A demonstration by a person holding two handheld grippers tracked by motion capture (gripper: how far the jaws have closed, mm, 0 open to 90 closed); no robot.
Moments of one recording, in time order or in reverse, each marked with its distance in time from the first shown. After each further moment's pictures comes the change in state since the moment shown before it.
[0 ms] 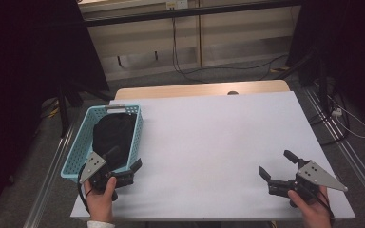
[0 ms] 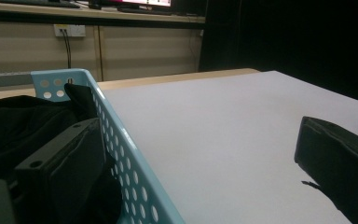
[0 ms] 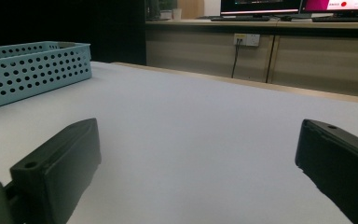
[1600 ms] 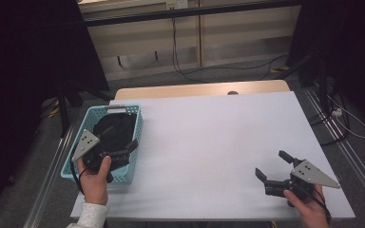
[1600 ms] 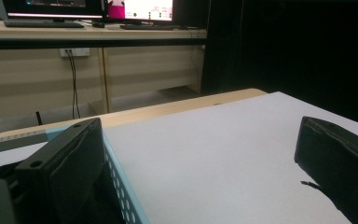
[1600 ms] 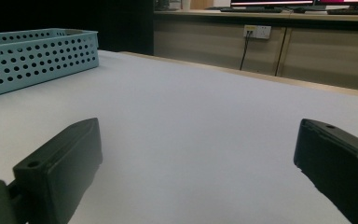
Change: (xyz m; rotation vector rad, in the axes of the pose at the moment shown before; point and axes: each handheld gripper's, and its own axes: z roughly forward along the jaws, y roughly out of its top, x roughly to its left) left arm 0.011 0.059 0.017 -0.023 0.005 0.030; right arm 0.003 -0.003 0.008 0.035 0.038 -0.022
